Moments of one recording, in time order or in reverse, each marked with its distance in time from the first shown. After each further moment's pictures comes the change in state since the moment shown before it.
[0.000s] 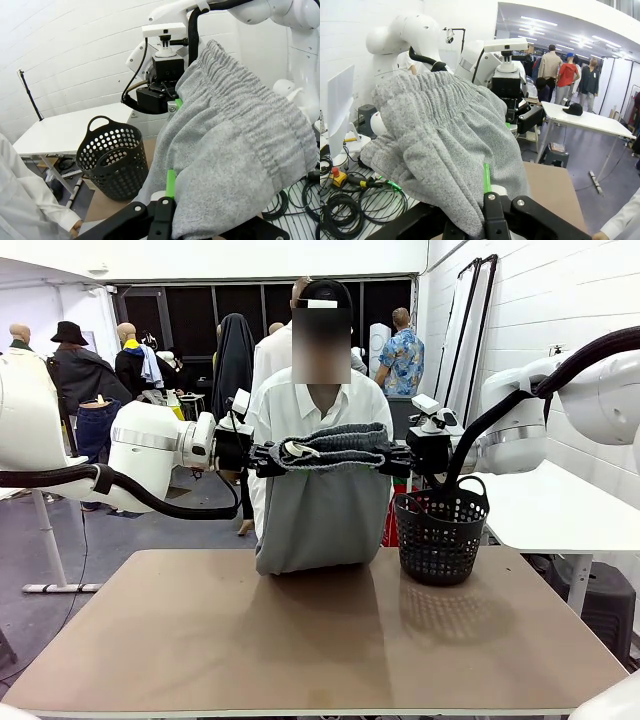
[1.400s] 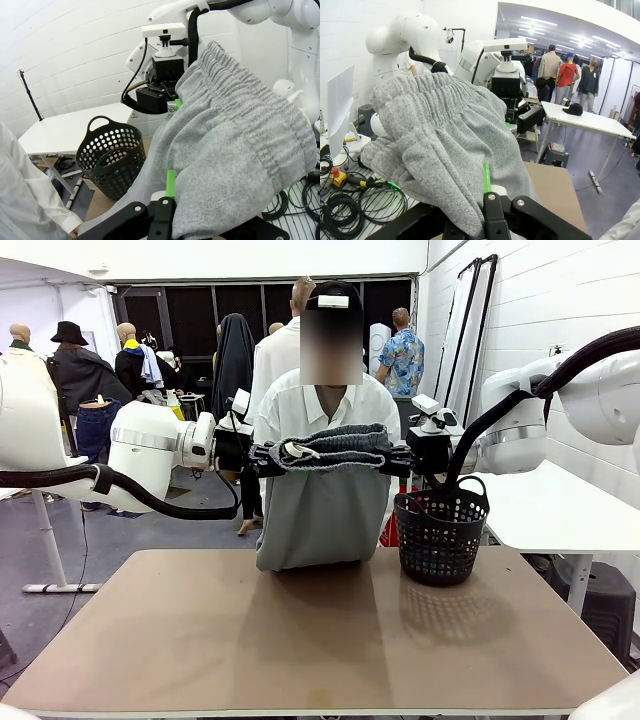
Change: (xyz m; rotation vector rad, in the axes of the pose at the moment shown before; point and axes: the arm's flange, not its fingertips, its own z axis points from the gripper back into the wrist) left arm 0.000 0.000 0.000 0.000 0.000 0.000; right arm 0.000 0.000 0.000 0.000 0.000 0.000
